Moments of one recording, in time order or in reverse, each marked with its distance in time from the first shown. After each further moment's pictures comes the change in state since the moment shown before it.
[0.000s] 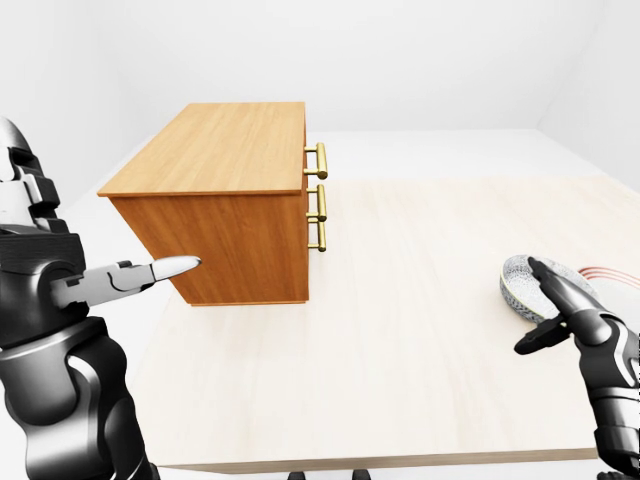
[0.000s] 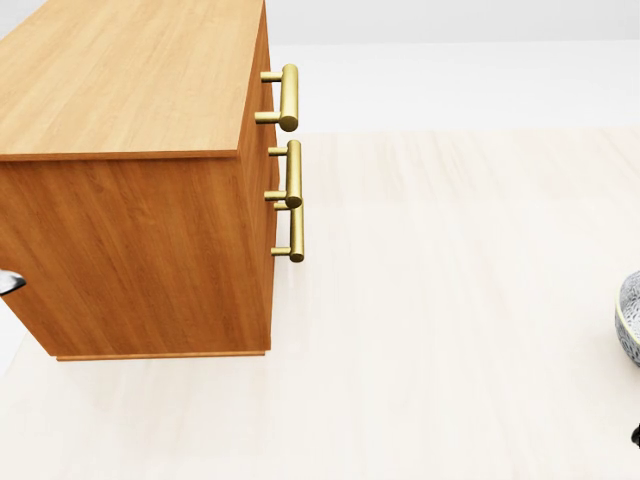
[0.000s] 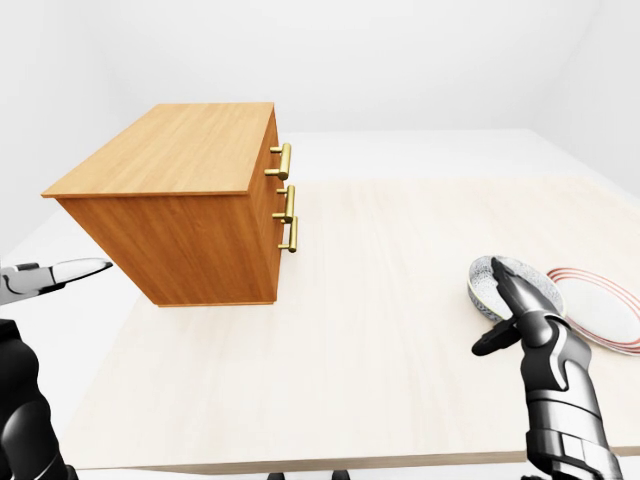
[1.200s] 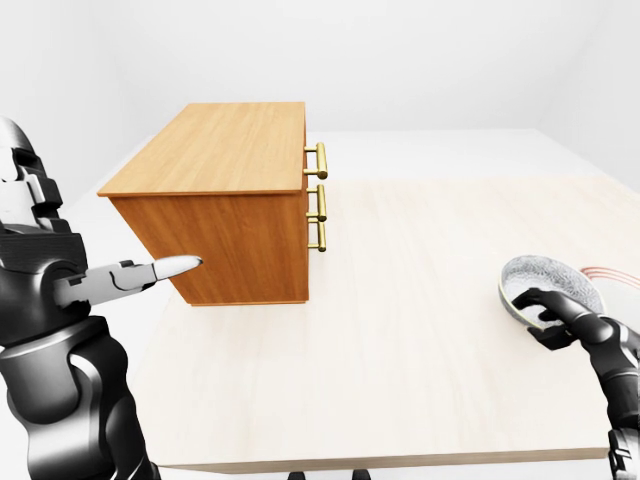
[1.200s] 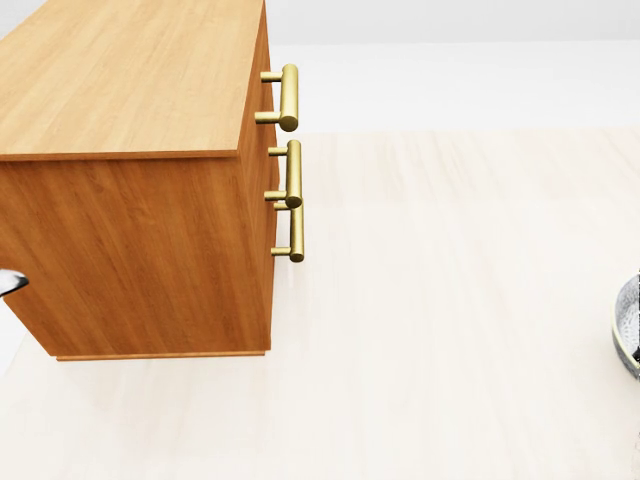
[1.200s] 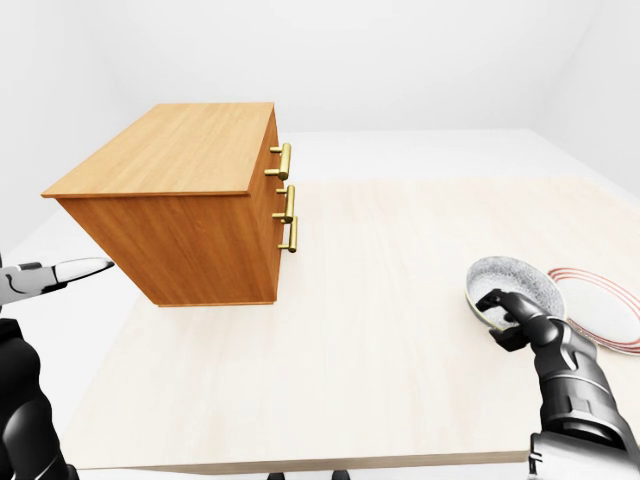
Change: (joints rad) left arm -0.002 -0.001 -0.003 0.007 0.006 0.000 -0.001; right arm -0.201 -0.133 0.166 0.556 0.041 -0.175 -0.022
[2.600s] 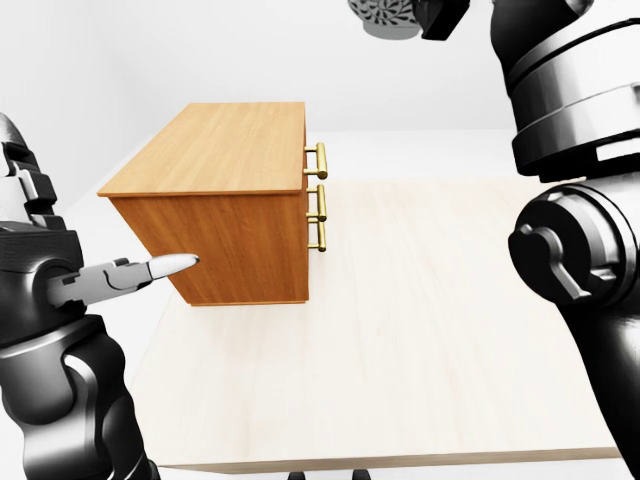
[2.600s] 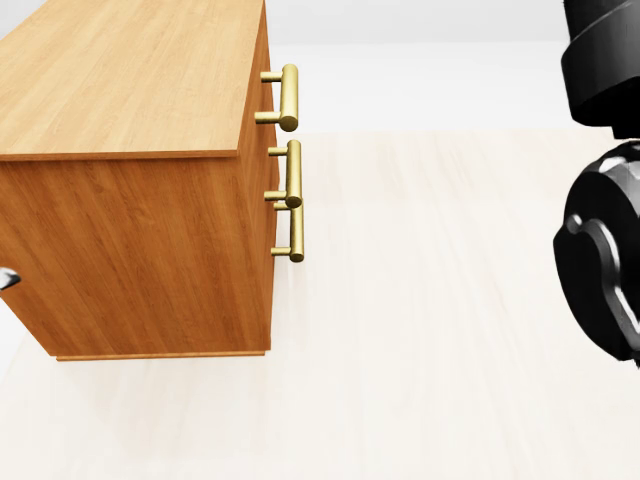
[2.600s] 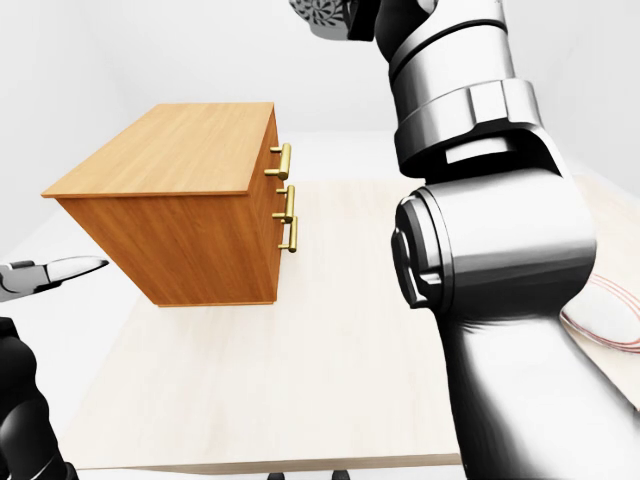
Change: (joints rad) left arm -0.011 0.006 0.006 -0.006 -0.024 0.000 0.004; right arm -1.438 0.420 0.123 0.118 -0.559 0.144 0.224
